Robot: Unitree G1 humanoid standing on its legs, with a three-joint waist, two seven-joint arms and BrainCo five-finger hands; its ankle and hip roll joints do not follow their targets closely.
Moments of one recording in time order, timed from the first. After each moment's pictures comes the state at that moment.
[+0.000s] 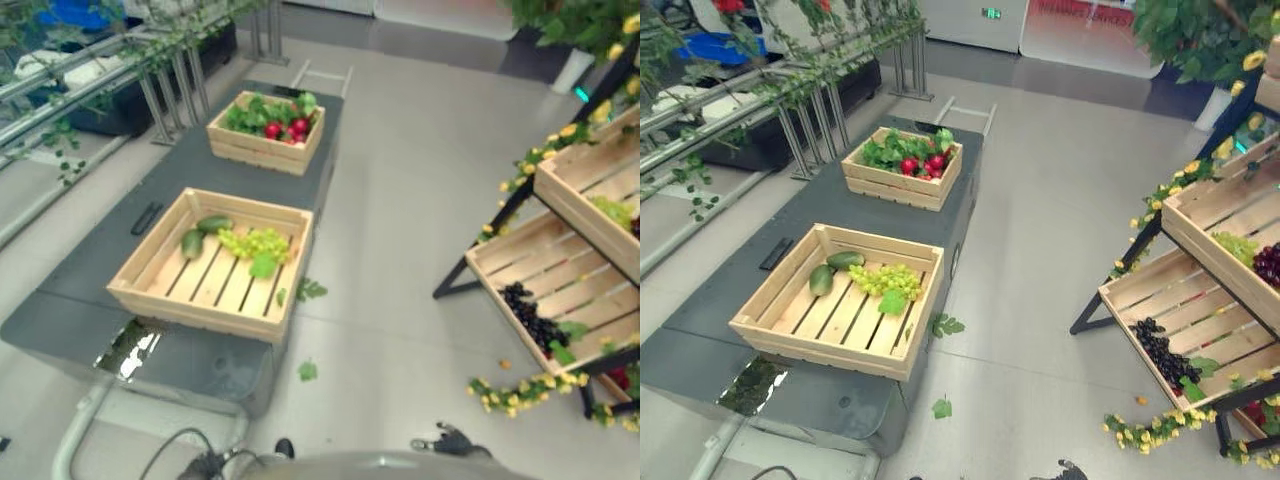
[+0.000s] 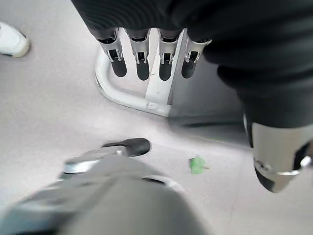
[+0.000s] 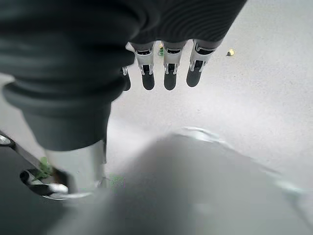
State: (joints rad) left arm -0.06 0.25 -0.04 1.37 -0.12 -0.06 0.05; right arm -0.01 -0.19 0.21 1.26 0.03 -0.04 -0.07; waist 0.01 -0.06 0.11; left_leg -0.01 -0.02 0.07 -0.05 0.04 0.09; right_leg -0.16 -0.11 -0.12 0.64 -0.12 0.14
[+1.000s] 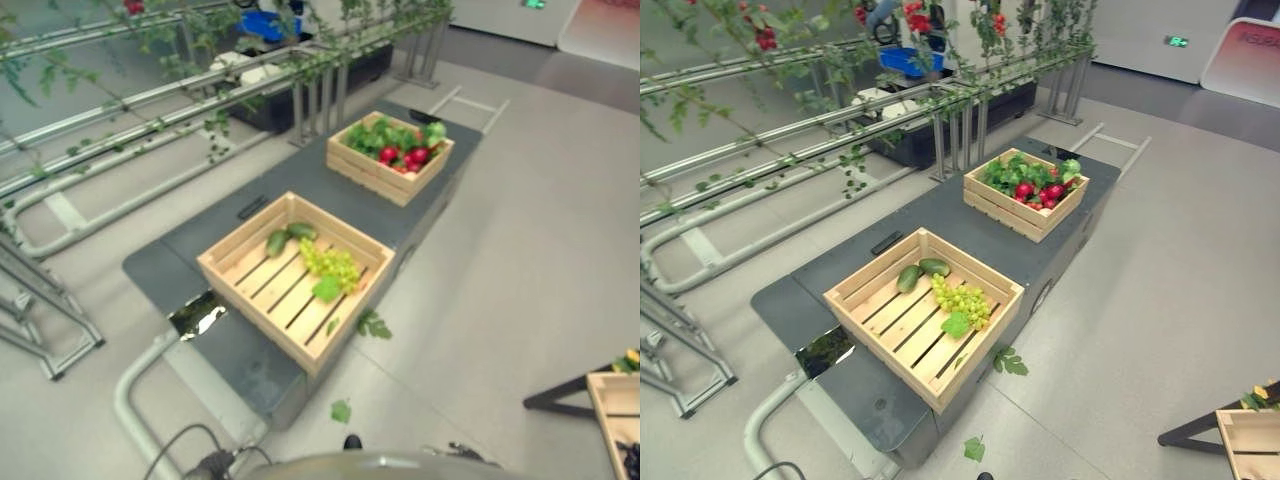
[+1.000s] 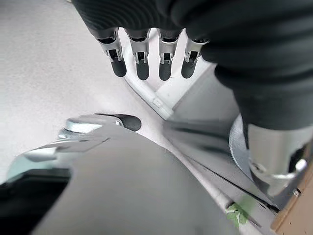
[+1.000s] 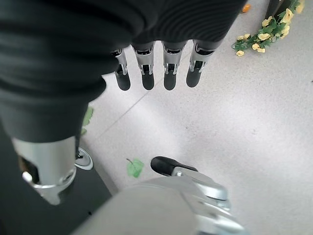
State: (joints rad) left arm -0.02 0.20 -0.06 1.39 -0.17 -0.05 0.00; right arm 0.02 -0.22 0.18 1.30 0.06 -0.03 -0.04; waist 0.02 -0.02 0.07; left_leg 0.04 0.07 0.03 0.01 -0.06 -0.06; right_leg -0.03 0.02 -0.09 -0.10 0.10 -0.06
